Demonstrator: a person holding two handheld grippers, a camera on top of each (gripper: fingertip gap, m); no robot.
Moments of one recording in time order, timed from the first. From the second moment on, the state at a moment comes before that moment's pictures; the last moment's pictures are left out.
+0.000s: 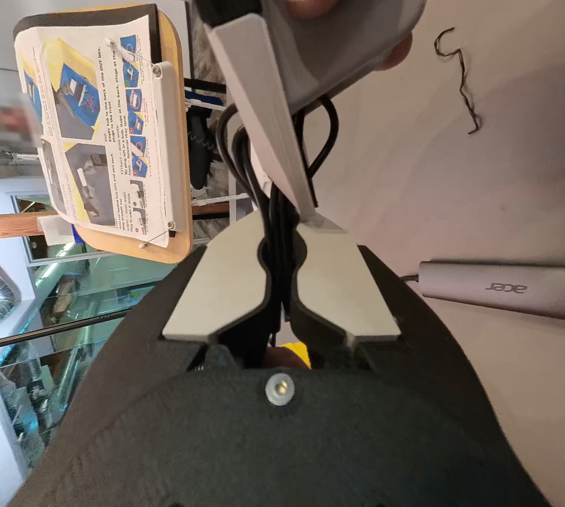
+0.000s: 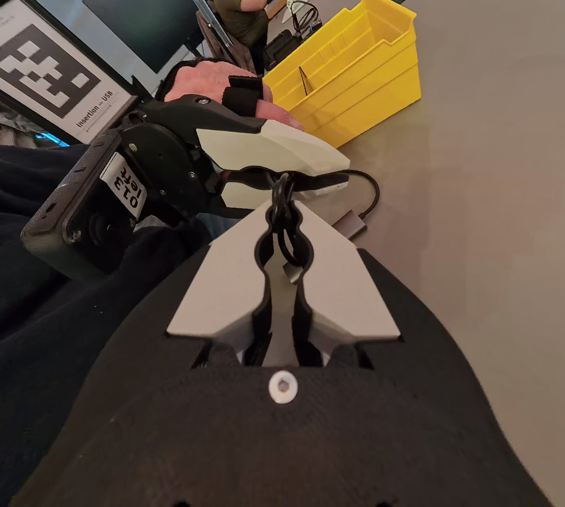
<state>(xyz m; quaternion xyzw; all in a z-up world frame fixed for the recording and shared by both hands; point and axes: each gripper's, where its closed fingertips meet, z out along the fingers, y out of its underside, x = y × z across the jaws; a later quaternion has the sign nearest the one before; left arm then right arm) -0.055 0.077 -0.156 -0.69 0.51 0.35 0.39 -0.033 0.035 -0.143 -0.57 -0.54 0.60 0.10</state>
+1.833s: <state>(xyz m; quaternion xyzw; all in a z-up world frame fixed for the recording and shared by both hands) -0.067 0.038 -0.160 -0.79 0.43 0.18 0.40 -0.029 0.059 -0.149 -0.45 -0.75 0.20 0.45</state>
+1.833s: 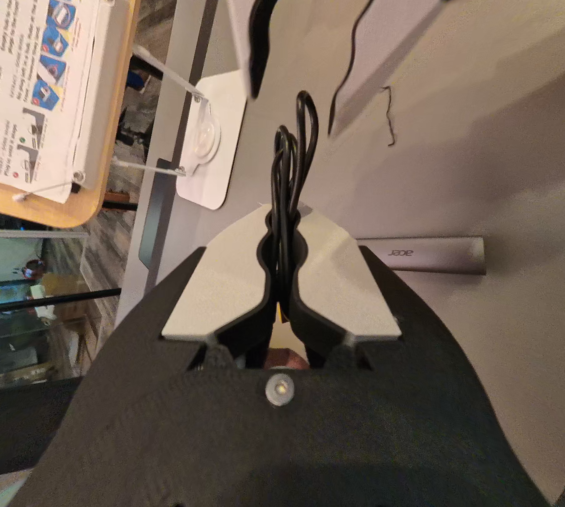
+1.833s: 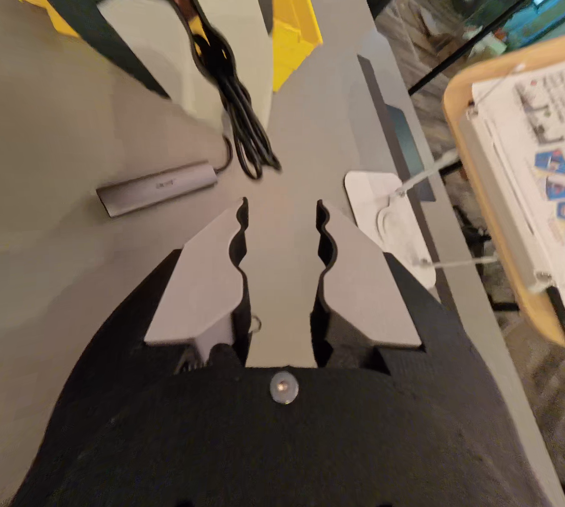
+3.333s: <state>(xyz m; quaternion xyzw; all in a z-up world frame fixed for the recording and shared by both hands) -0.098 -0.015 -0.180 -0.81 0.43 0.13 0.38 0.005 0.035 -0.261 -0.65 -0.70 0.25 0.14</state>
